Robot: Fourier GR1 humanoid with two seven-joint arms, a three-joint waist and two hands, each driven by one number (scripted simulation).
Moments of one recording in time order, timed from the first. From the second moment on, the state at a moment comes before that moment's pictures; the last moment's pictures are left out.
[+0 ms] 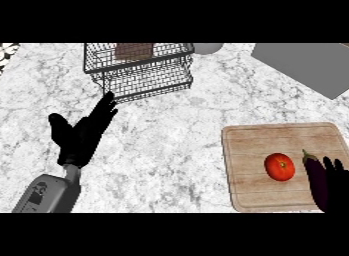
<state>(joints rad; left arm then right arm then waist) -0.21 0.26 -0.24 -1.43 0.31 0.12 0.17 0.32 -0.46 0.39 -2.12 1.04 -0.02 1.01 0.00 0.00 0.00</state>
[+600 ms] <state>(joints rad) -0.18 0.25 -0.17 -1.46 0.27 0.05 0.20 0.32 -0.37 0.31 -1.98 1.13 -0.06 0.95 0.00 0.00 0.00</state>
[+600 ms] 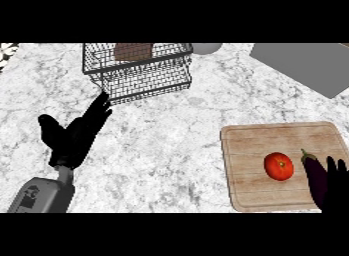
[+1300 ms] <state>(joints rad) -0.17 0.19 -0.13 -1.49 0.20 0.02 0.23 0.29 -0.32 0.16 -1.83 1.08 -0.16 0.76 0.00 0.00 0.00</state>
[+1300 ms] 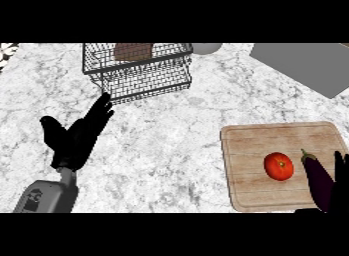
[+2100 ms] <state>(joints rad) -0.18 0.15 -0.07 -1.47 0.16 -0.04 0.24 0.20 -0.28 0.01 -1.60 1.01 -0.22 0.56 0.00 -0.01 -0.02</state>
